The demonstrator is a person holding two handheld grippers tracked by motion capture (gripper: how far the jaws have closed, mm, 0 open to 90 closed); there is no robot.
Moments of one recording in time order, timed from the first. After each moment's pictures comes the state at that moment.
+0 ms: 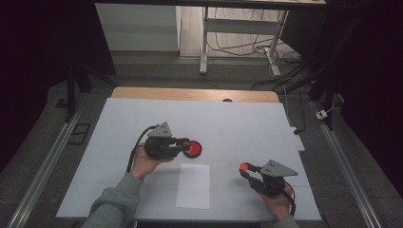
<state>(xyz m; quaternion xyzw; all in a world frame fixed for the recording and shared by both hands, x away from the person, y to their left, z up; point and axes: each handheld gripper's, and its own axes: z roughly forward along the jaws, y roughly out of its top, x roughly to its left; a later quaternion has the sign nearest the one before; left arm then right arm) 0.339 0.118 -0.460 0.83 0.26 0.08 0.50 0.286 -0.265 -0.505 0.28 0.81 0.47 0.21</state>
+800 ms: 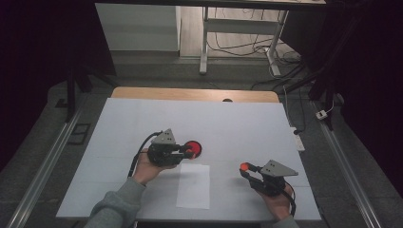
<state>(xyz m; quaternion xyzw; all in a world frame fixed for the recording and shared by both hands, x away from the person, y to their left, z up) 0.325 0.106 -0.467 0.83 0.24 0.07 0.49 0.286 -0.266 -0.506 0.29 0.81 0.47 0.21</state>
